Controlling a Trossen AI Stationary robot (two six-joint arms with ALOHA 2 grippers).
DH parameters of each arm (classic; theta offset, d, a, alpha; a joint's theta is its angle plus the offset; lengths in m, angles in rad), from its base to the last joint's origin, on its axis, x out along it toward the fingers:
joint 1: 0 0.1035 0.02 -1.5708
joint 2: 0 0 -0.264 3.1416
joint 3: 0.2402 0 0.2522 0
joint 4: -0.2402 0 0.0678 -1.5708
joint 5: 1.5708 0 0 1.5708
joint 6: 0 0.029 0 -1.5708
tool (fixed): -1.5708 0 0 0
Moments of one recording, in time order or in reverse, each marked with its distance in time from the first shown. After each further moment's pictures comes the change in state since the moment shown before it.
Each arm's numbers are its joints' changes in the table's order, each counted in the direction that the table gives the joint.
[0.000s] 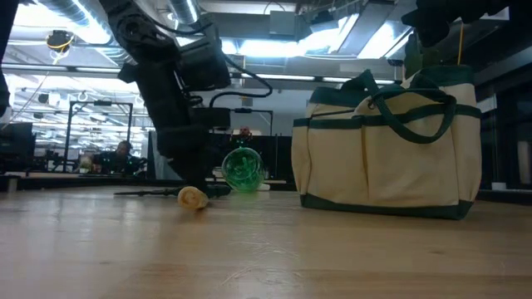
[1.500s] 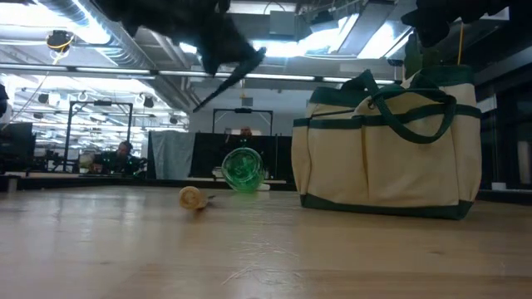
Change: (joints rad) left arm 0.046 -0.405 -0.006 0.477 -0.149 0.139; right arm 0.000 0.000 0.000 0.000 0.000 0.000
